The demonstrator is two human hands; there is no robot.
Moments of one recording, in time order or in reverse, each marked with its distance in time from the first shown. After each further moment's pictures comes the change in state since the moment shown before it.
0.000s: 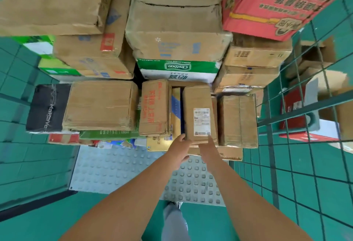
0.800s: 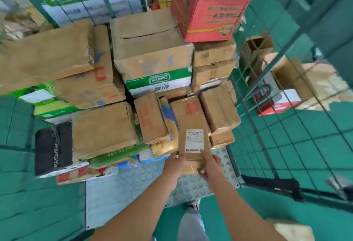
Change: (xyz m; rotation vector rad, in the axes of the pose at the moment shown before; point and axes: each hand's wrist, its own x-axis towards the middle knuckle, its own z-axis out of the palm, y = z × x) left_hand -0.092 -0.071 -0.060 0.249 0.004 0.110; right_hand -0.147 0.082 0.048 0.900 0.157 0.067
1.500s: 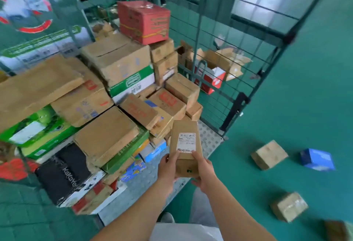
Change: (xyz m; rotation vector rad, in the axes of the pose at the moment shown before) left_hand -0.155 -0.178 -0.220 0.107 -0.304 0.213; right_hand -0.239 0.282 0.074 0.361 0.184 -0.069
